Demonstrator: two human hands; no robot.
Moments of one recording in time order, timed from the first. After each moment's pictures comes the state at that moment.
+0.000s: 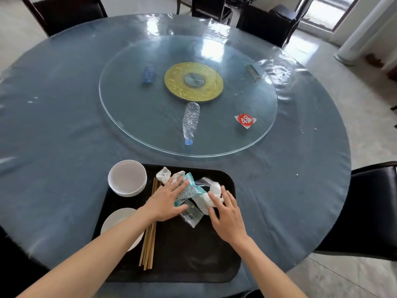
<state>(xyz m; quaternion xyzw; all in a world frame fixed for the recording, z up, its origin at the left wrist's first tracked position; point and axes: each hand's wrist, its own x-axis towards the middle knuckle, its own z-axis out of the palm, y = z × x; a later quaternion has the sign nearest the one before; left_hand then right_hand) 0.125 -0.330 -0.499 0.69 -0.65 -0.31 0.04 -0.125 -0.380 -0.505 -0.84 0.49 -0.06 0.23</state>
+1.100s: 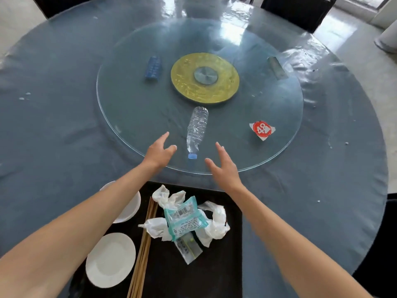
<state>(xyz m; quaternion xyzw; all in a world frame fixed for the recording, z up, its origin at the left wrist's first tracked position) 0.214 -0.499 -0.453 0.80 -0.33 -0.39 0.32 -0.006 -0.573 -0.459 -0.71 0.52 -0.10 0.46</state>
